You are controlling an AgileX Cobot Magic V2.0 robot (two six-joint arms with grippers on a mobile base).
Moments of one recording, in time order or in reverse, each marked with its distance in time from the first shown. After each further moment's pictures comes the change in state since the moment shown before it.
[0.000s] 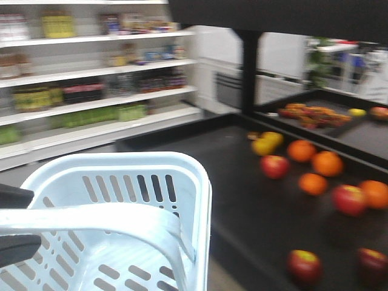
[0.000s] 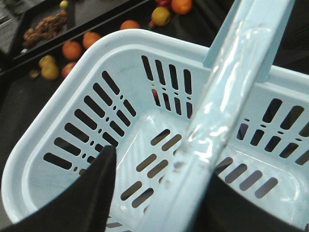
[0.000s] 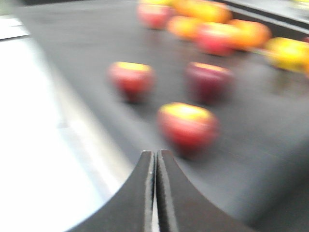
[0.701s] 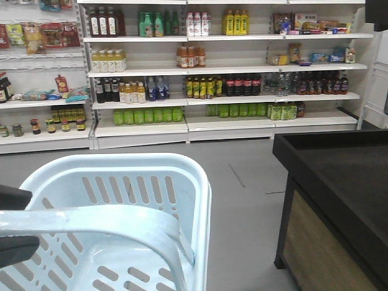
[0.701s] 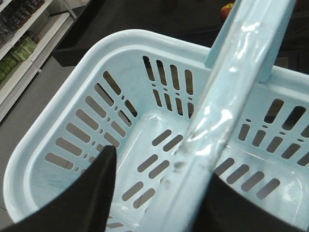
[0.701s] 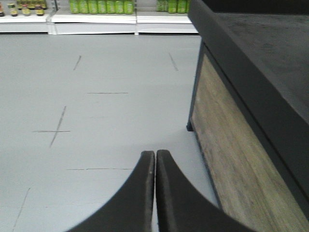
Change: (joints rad) left arm 0.000 -0.001 0.000 0.005 0.003 0.001; right arm 0.000 0.000 0.000 0.000 0.000 0.000
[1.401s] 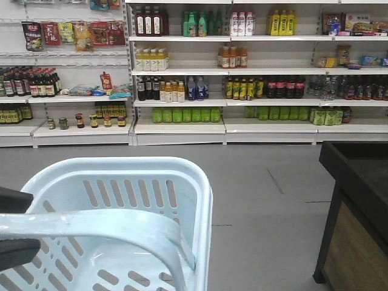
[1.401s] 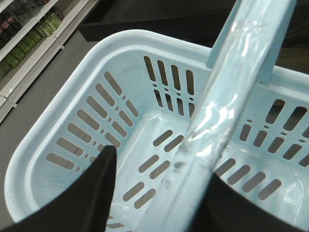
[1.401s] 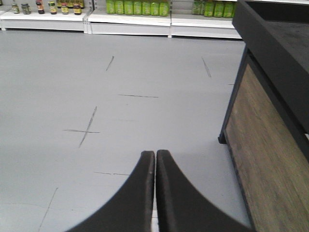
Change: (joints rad) left arm 0.000 0.000 0.000 -0.003 0.006 0.000; right arm 0.000 0.000 0.000 0.000 0.000 0.000
